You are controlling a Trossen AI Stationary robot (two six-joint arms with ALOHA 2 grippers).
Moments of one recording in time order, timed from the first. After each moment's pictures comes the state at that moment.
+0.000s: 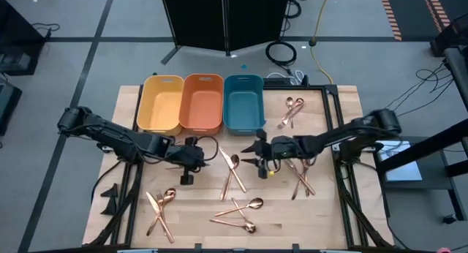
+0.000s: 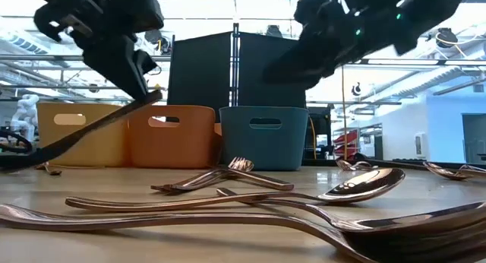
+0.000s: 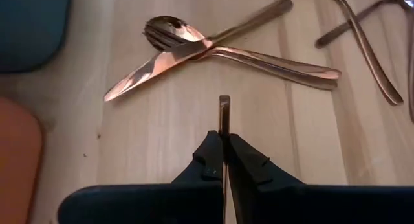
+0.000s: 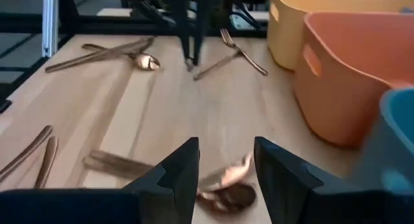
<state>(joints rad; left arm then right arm) -0.23 1.25 0.74 -0.41 -0.08 -0.14 0.11 1.57 0.68 0.55 0.09 0.05</state>
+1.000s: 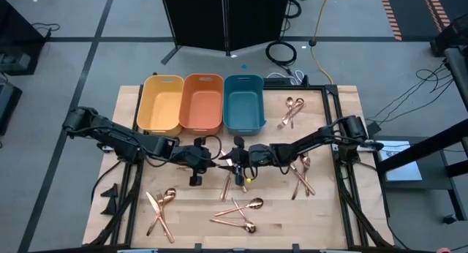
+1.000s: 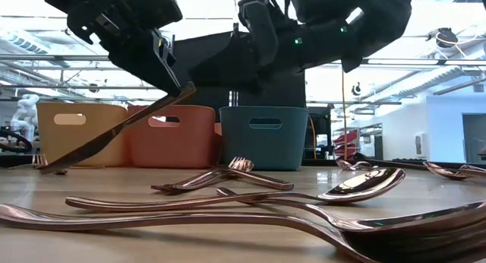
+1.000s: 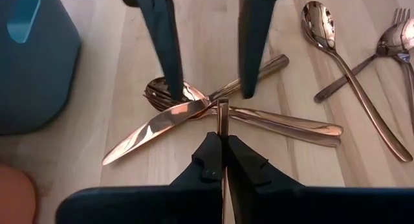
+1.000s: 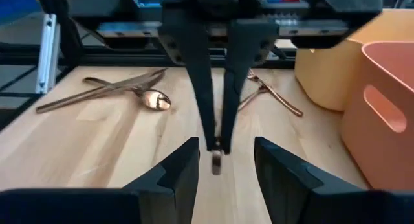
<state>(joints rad) -0.22 1.34 0.74 -0.18 -0.11 -0.09 0.14 1.91 0.96 0.69 0.10 0.07</state>
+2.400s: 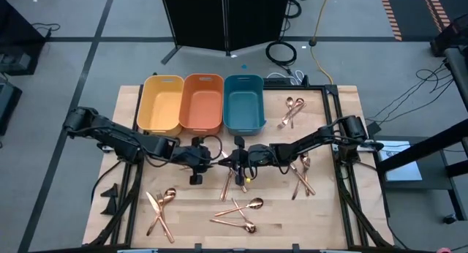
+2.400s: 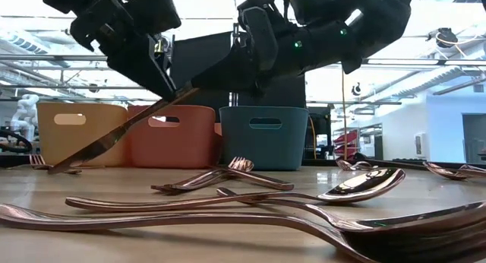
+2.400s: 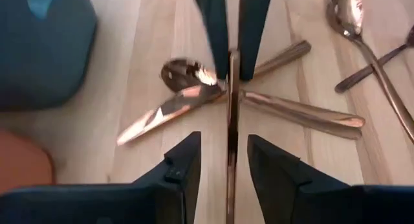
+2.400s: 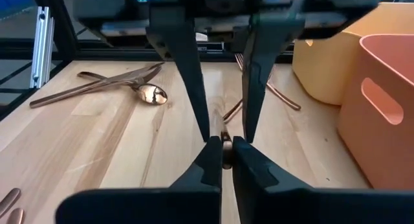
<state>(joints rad) -0.22 1.35 0.74 -0.24 -0.16 -0.15 0.13 1.91 0.96 0.69 0.11 0.07</state>
